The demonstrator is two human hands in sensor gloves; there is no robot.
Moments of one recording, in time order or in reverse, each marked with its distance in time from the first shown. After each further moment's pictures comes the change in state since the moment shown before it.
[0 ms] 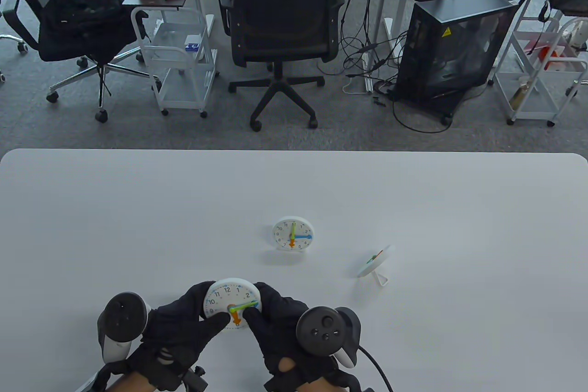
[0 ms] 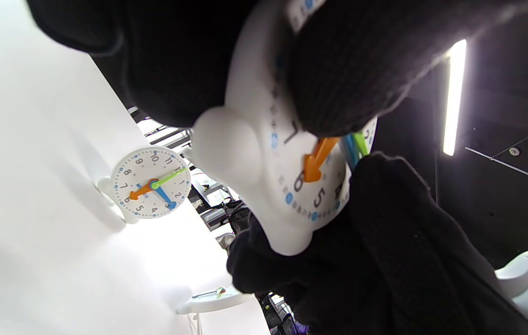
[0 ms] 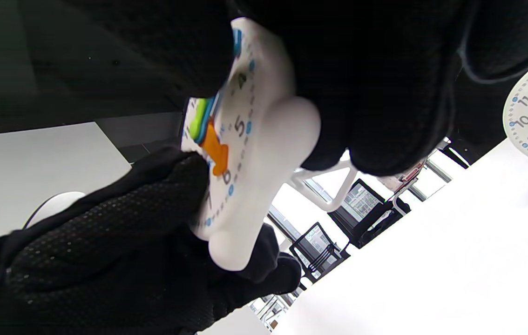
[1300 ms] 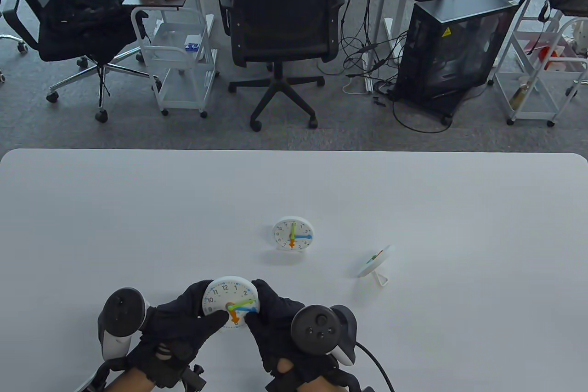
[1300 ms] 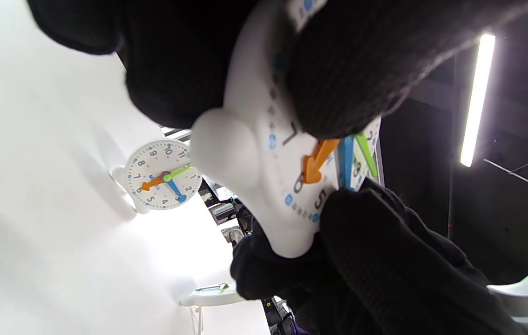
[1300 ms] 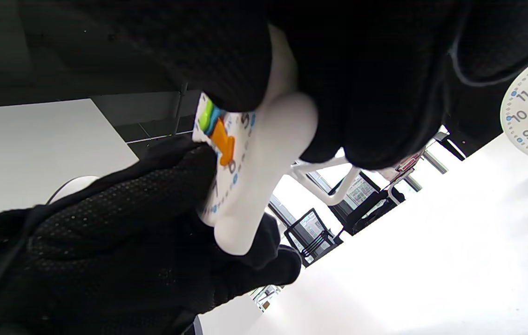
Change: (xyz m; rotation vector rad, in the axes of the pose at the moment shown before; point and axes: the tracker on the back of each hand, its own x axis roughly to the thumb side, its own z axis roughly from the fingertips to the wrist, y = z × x) left_hand -0.004 0.002 -0.003 -0.009 0.055 0.050; right_hand 0.003 0.003 -0.003 0.057 0.001 0.045
